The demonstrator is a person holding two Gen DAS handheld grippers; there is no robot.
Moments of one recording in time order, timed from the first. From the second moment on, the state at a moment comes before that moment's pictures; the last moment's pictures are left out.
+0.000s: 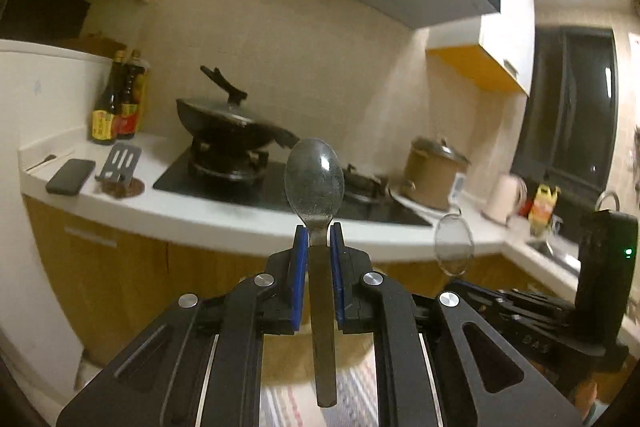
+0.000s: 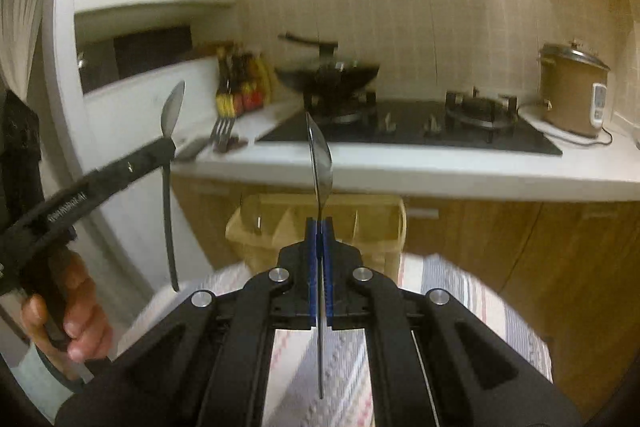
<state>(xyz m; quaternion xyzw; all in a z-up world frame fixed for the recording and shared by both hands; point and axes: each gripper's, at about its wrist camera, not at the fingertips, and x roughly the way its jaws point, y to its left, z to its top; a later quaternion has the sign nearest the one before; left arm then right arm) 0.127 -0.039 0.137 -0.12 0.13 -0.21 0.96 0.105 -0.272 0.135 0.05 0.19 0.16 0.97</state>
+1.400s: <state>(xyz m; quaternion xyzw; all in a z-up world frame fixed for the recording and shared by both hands) 0.210 -0.057 0.051 -0.09 0.12 -0.14 0.98 0.216 -0.287 0.073 0.03 0.14 0.13 0.98</state>
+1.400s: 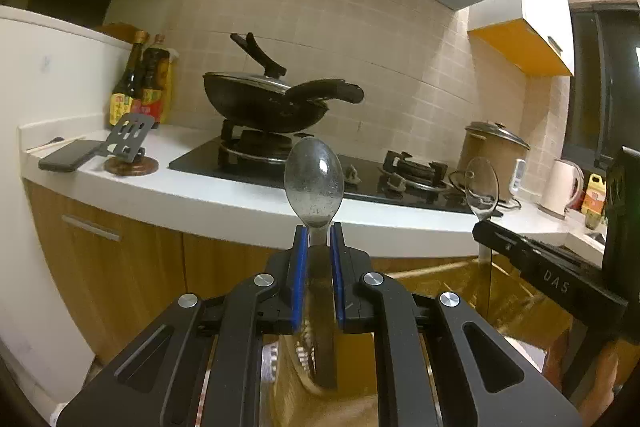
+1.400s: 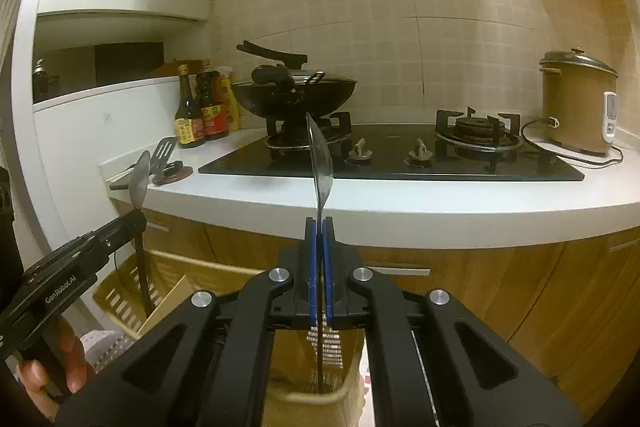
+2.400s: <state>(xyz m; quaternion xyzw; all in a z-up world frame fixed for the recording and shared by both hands) 0.121 0.000 0.073 -0.09 0.21 -0.18 0.96 0.111 -0.309 0.092 0.02 0.23 0.15 0.96</state>
